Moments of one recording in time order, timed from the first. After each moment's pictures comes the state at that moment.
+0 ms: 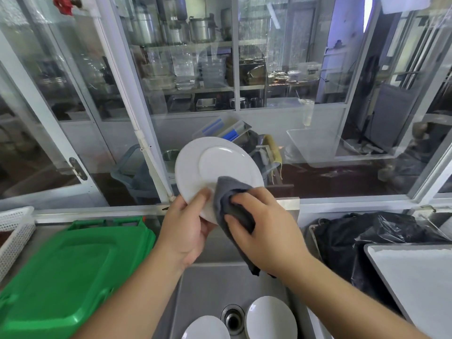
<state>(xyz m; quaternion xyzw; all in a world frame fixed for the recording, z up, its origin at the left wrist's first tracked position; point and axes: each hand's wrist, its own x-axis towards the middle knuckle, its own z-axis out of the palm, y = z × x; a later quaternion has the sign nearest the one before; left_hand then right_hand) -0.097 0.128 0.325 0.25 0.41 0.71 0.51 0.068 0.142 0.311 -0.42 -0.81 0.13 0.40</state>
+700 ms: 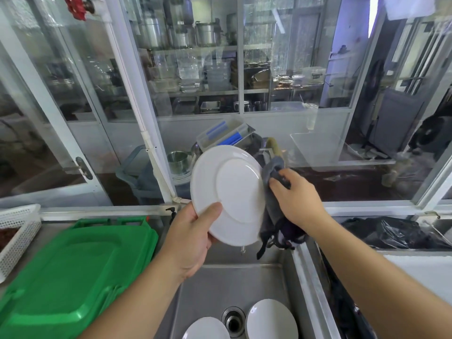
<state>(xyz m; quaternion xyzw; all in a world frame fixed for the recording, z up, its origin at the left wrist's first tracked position) -0.097 0.108 0.313 0.35 0.41 0.66 0.52 0.104 0.226 0.321 -0.57 -0.69 0.27 0.35</state>
